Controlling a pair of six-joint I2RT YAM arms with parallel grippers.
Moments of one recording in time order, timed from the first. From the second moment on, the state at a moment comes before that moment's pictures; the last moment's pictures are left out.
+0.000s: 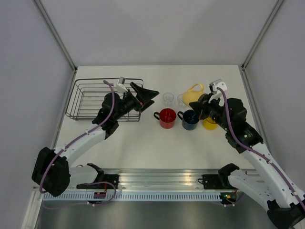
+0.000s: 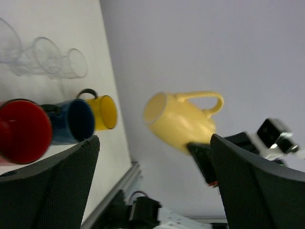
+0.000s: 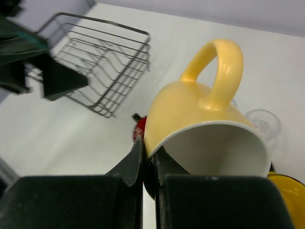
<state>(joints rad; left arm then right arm) -0.54 1.26 0.77 0.50 0.31 -1.30 0.47 0.77 0.84 -0.21 -0.19 0.23</state>
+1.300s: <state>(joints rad) -0.53 0.35 0.73 -0.59 0.12 -0.25 0.03 1.86 1.51 -0.78 -0.06 -0.18</state>
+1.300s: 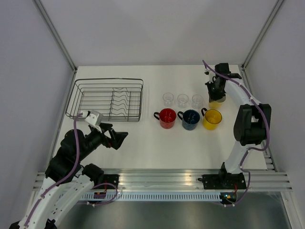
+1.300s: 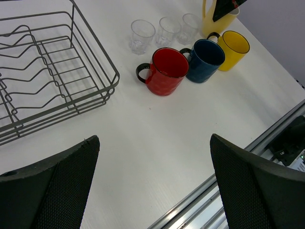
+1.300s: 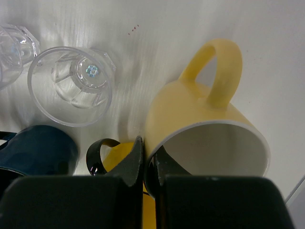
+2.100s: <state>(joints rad) -0.53 0.35 0.73 -0.59 0.10 -0.24 0.04 1.98 1.62 -0.86 -0.07 -0.29</state>
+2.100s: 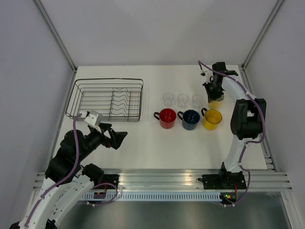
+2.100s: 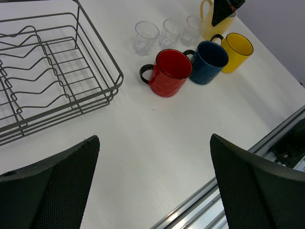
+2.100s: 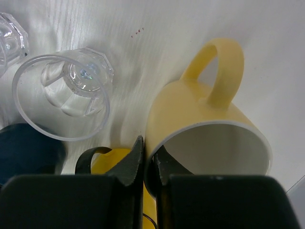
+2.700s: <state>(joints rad) -0.53 0.35 0.73 -0.59 0.06 -0.24 0.04 1.94 1.62 -0.85 -0.04 -0.27</state>
